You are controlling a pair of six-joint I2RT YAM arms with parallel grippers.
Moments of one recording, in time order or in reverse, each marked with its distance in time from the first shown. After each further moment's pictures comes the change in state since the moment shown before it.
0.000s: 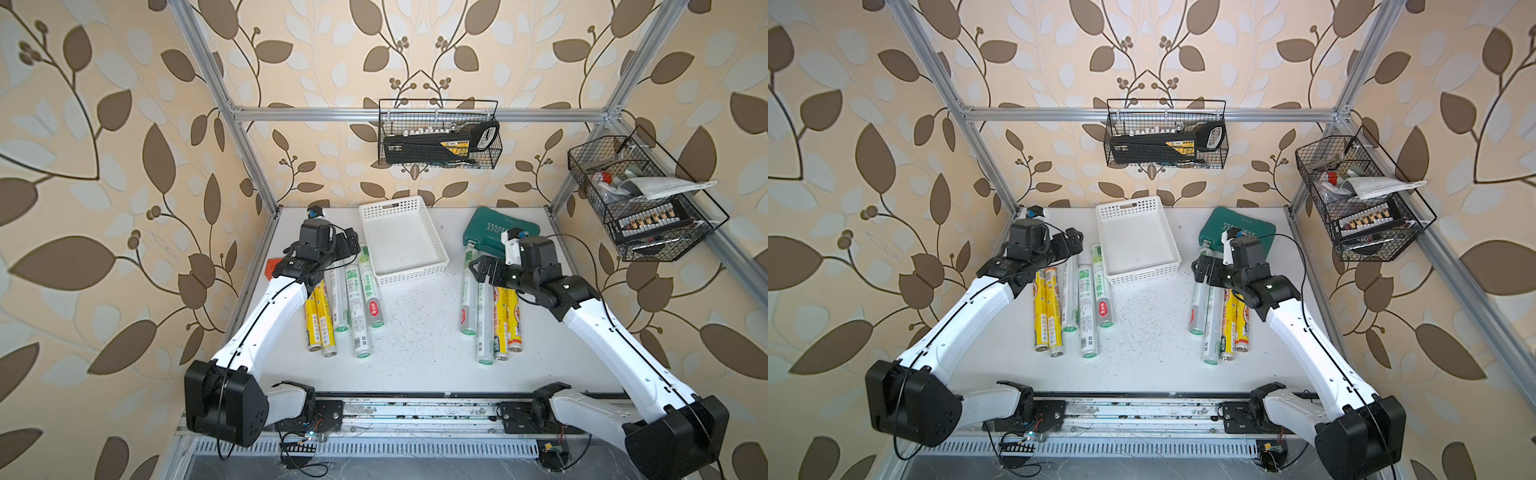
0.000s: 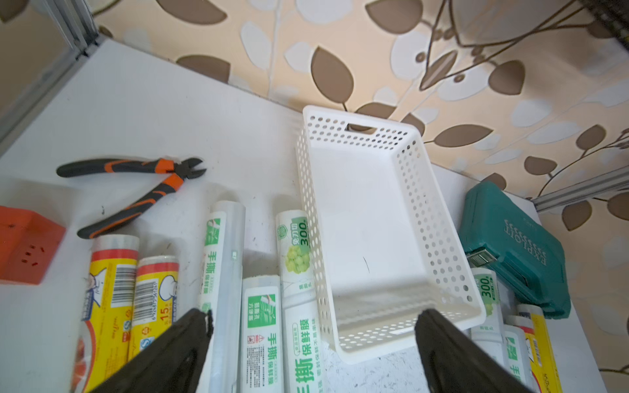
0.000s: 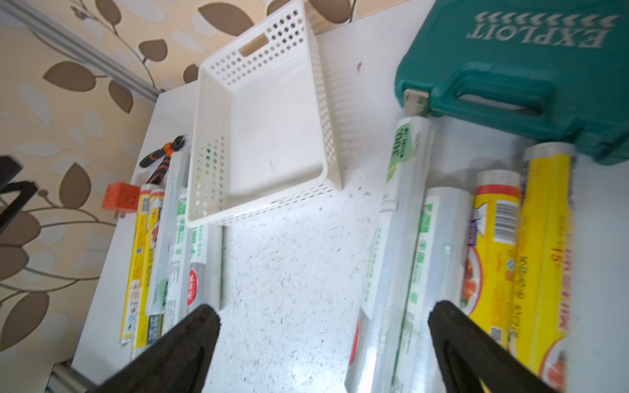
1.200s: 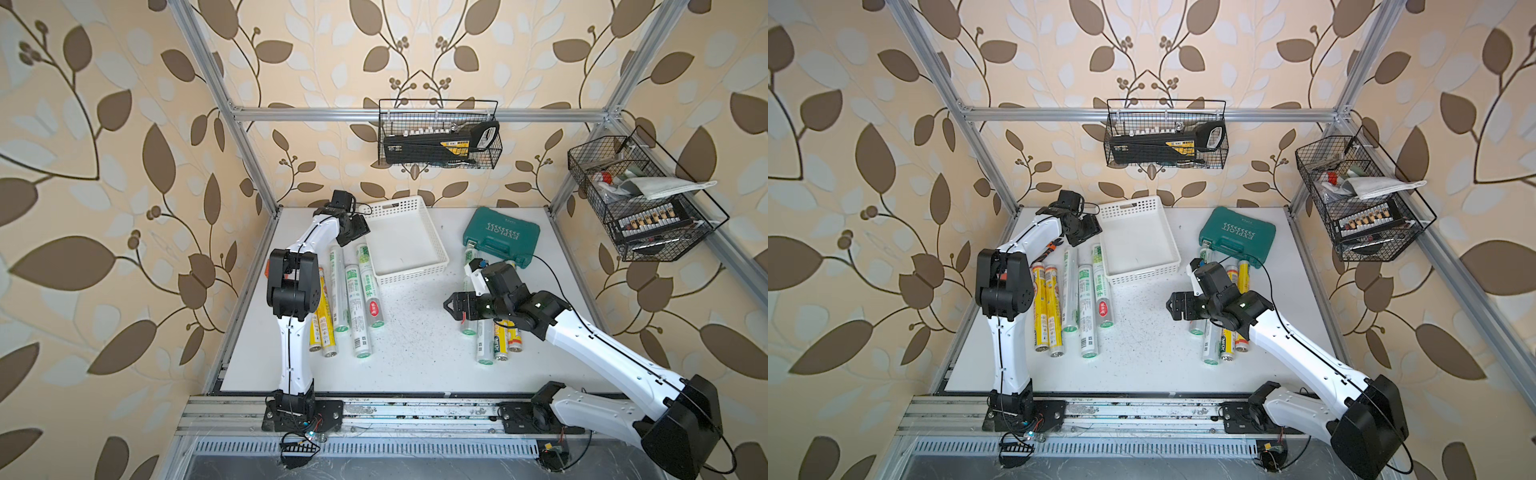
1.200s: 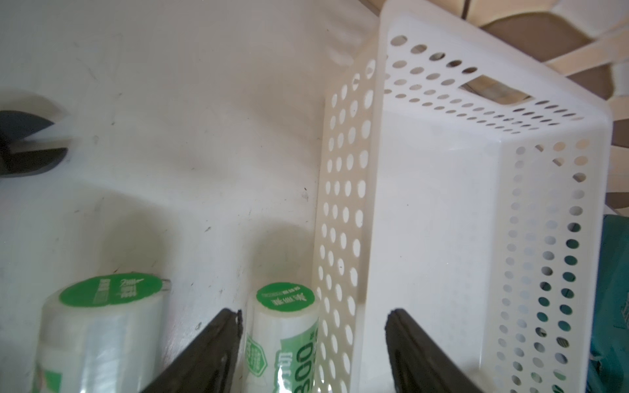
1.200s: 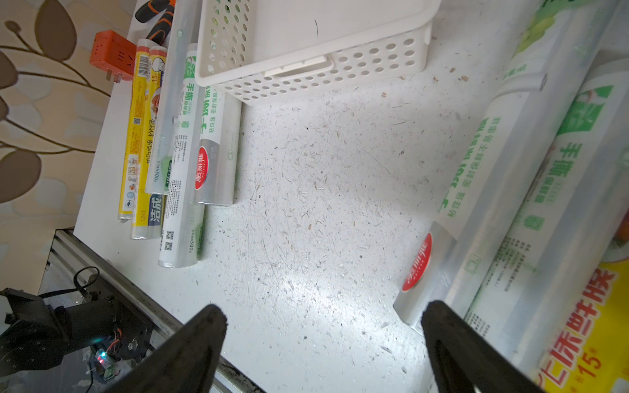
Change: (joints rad) left arm 0.070 0.875 0.727 -0.227 0.161 -0.101; right arm 0.251 0.001 -0.141 -0.016 0.011 0.027
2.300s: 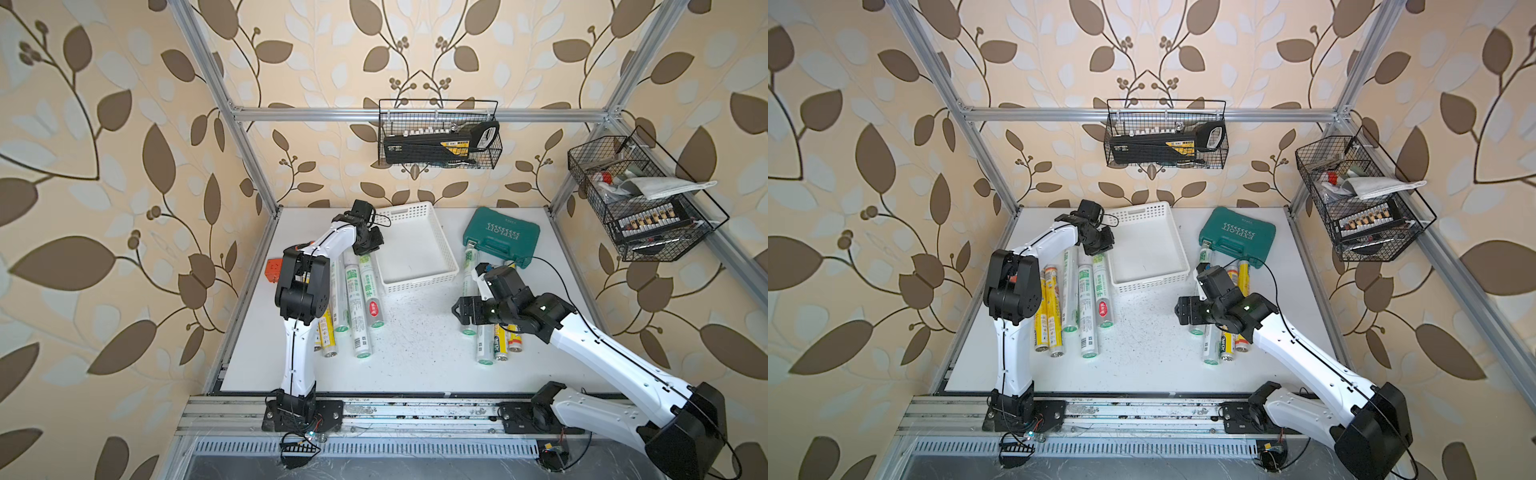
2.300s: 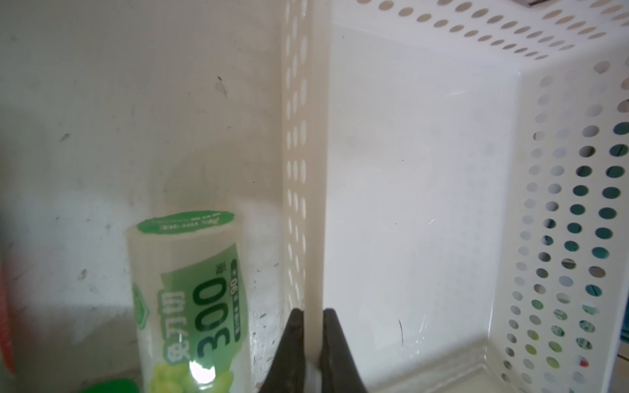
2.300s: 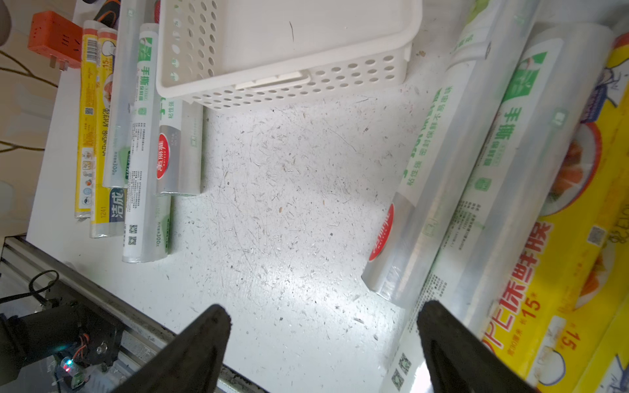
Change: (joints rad) left arm -0.131 -0.046 -0.113 -0.006 0.020 0.000; right arm -0.002 -0.031 0.000 -0.112 0.077 0.008
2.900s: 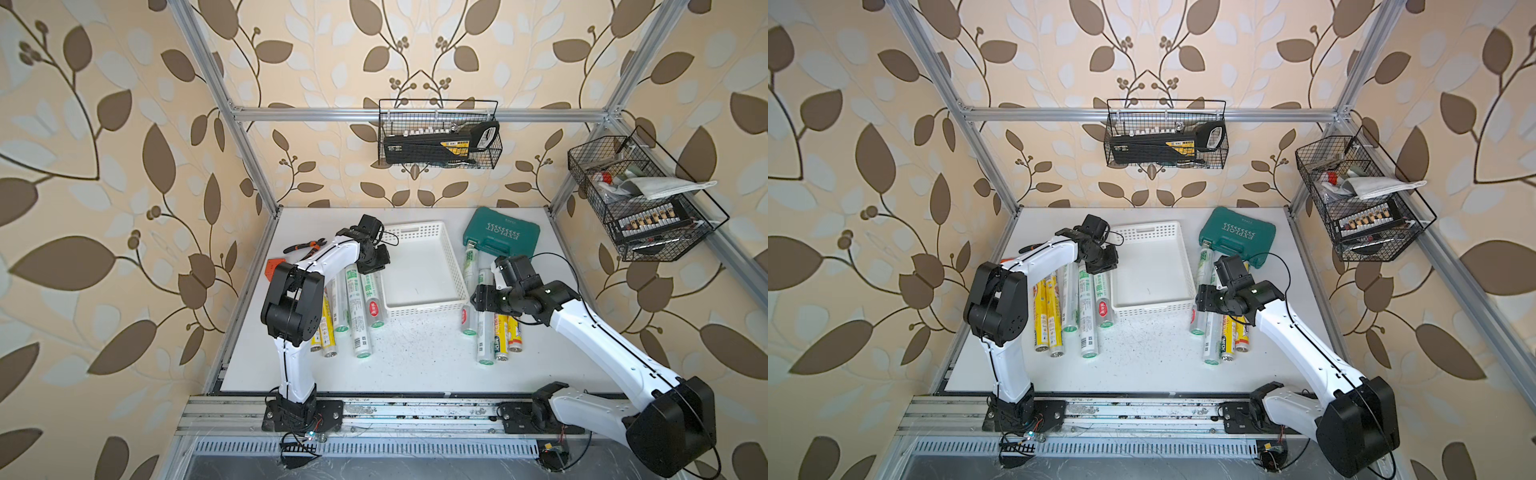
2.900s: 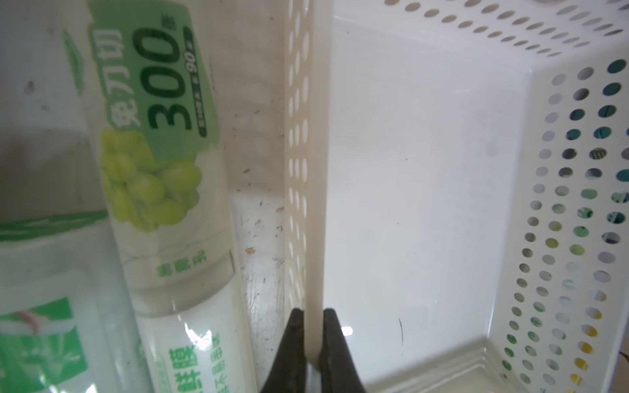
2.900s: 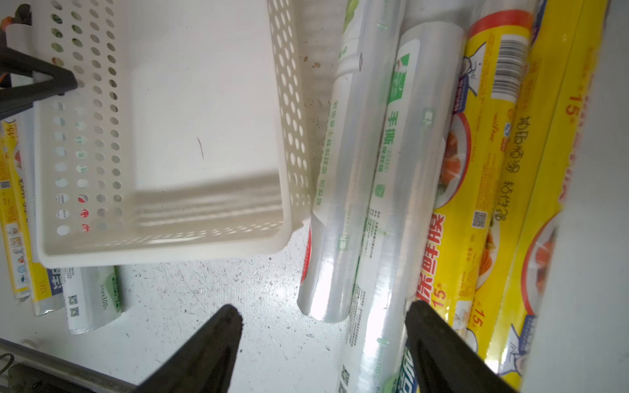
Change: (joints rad) left arm -0.097 -0.230 -0.293 -0.005 0.003 -0.019; right arm -0.230 0.090 0.039 -0.050 -0.016 -0.018
